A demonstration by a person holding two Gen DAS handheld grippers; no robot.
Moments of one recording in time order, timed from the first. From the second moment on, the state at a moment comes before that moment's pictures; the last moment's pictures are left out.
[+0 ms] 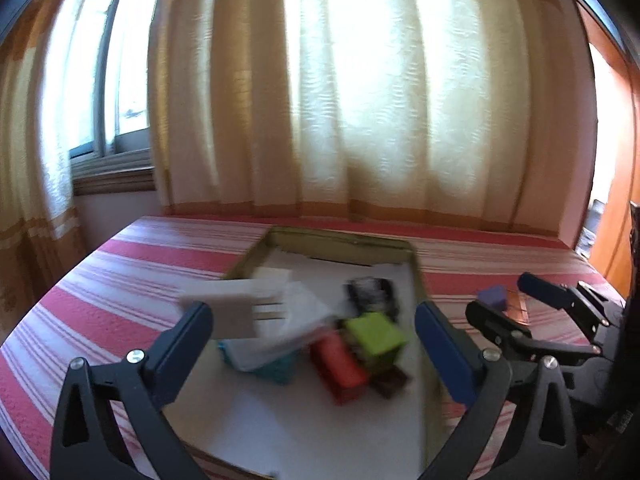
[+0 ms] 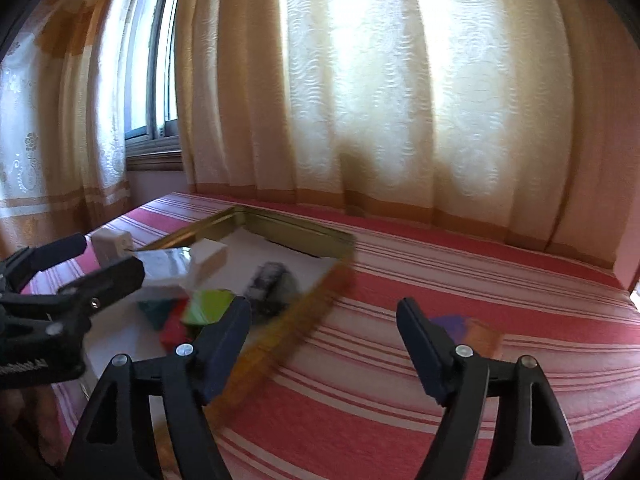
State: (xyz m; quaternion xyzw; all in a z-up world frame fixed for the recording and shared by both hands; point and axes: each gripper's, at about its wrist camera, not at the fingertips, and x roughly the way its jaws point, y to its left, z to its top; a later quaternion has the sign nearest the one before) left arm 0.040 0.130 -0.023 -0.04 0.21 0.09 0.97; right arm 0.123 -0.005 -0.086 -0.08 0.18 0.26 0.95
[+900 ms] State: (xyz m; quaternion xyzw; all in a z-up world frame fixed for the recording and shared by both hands) left arm 0.189 -0.034 -0.063 0.04 0.35 0.00 0.94; right arm 0.178 -0.174 -0.097 0.09 0.25 0.07 0.96
